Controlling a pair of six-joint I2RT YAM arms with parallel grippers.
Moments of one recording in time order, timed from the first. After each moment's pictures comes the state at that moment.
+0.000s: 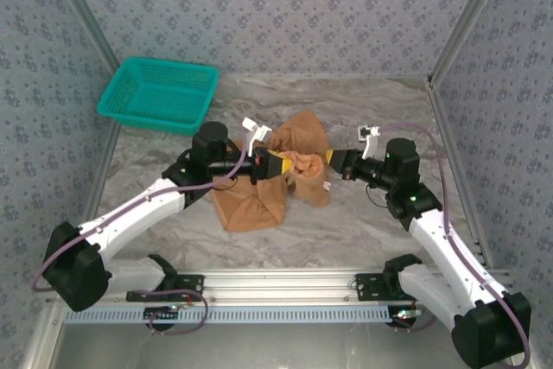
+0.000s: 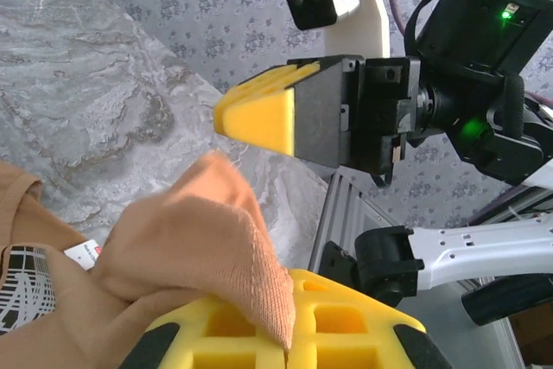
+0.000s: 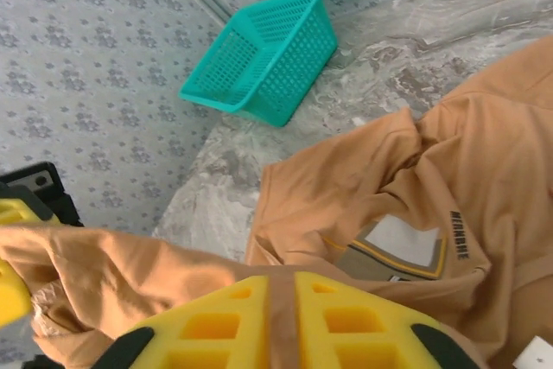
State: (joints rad) left arm -0.69 1.23 0.90 0.08 0.73 -0.50; right arm 0.30 0.87 0.65 -0.09 -0.56 0.54
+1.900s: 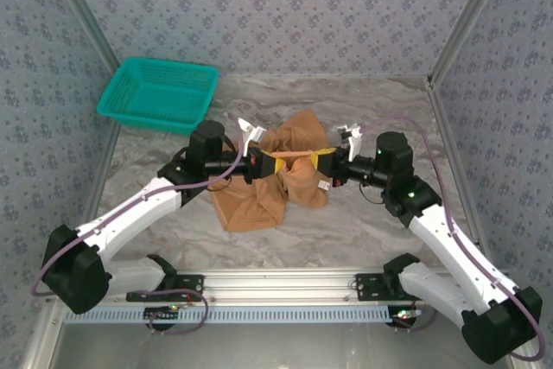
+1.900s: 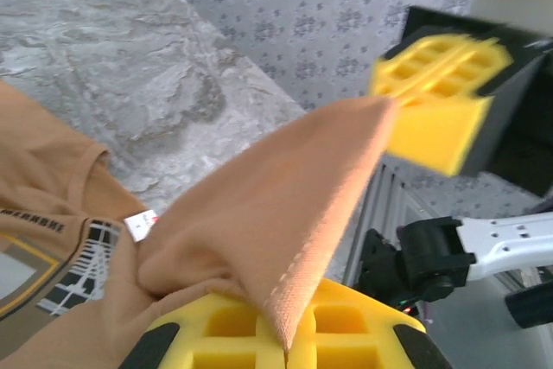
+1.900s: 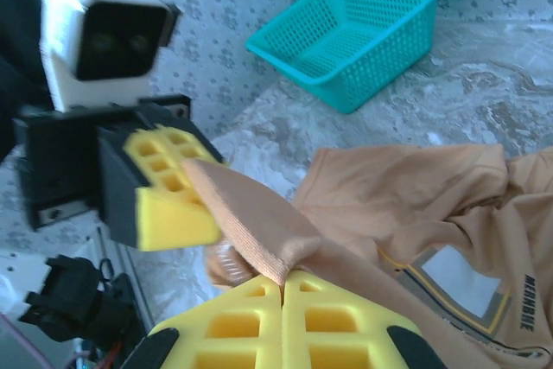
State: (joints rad) left arm -0.66 1.22 0.90 -0.04 0.66 -0.41; right arm 0.44 0.89 0.78 -0.16 -0.62 0.33
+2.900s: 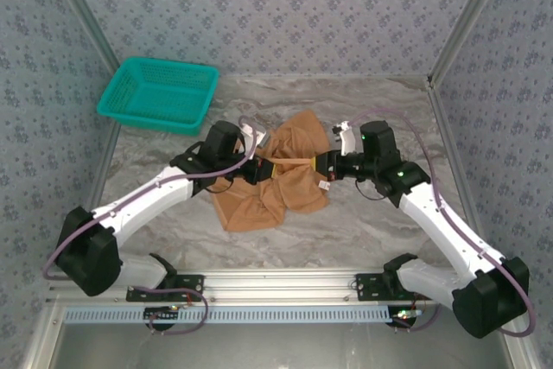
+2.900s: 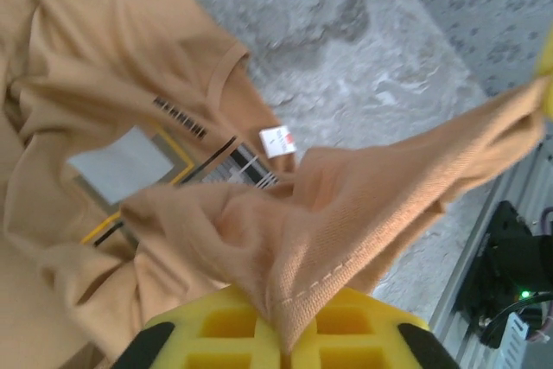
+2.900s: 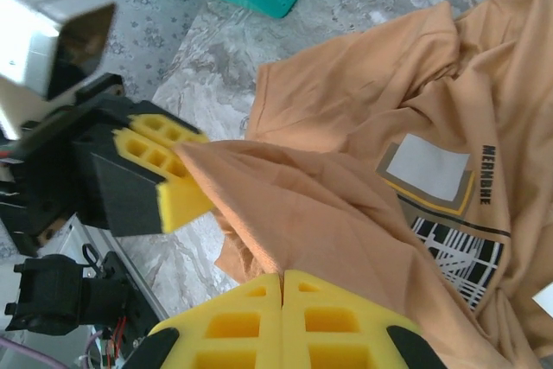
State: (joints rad) left arm -0.66 1.35 0.97 -0.33 0.43 -0.32; right arm 0.43 1.08 0.89 -0.42 -0.55 0.38
